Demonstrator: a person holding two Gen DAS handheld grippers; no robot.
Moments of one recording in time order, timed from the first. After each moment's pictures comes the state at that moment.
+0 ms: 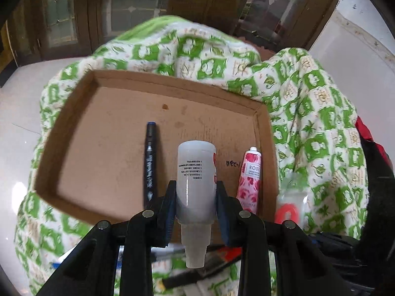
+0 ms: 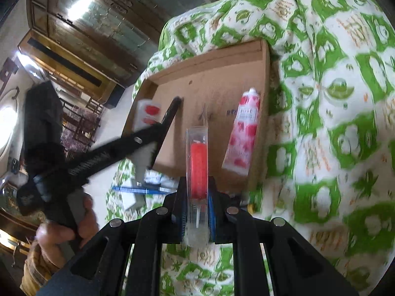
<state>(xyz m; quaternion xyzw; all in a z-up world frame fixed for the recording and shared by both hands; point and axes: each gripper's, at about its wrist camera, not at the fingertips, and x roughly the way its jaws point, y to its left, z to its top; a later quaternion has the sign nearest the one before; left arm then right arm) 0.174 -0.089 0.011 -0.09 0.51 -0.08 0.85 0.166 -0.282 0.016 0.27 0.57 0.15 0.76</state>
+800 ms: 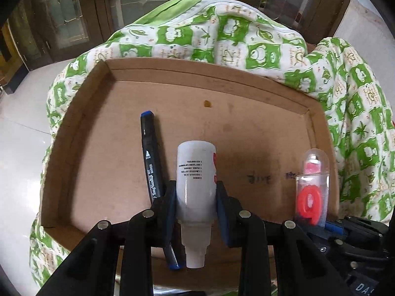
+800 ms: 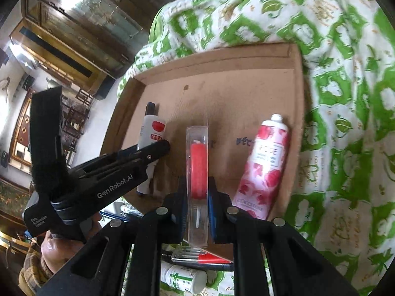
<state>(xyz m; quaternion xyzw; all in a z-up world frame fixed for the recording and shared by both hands) 0.208 -0.055 -0.028 -0.04 0.53 -0.03 0.85 0.237 -0.238 -0.025 0.22 0.60 0.14 0.75</state>
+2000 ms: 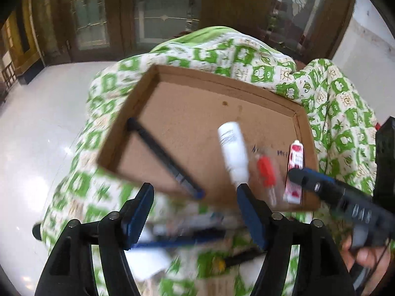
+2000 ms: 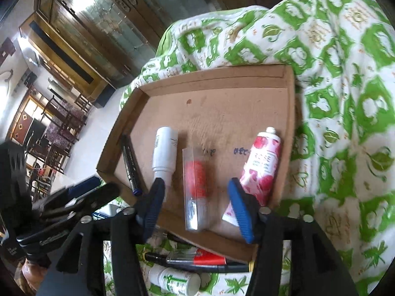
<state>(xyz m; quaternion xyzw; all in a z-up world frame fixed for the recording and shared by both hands) 0.112 -0.019 0.016 -0.07 0.48 0.00 0.87 0.219 -0.242 -0.007 0.20 0.55 0.13 0.80</state>
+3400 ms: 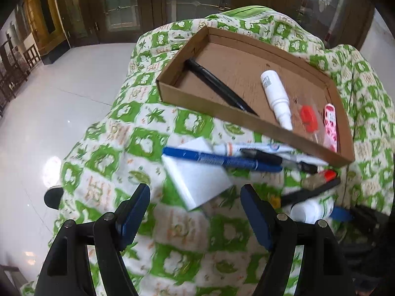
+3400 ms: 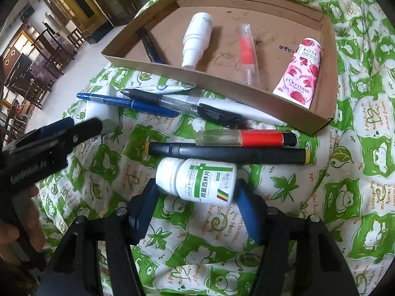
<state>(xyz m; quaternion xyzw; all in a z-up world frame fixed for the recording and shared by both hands) 0.054 0.006 -0.031 -0.08 0.51 0.07 0.85 0.124 -0.164 -0.033 0.04 0.65 0.16 0.74</state>
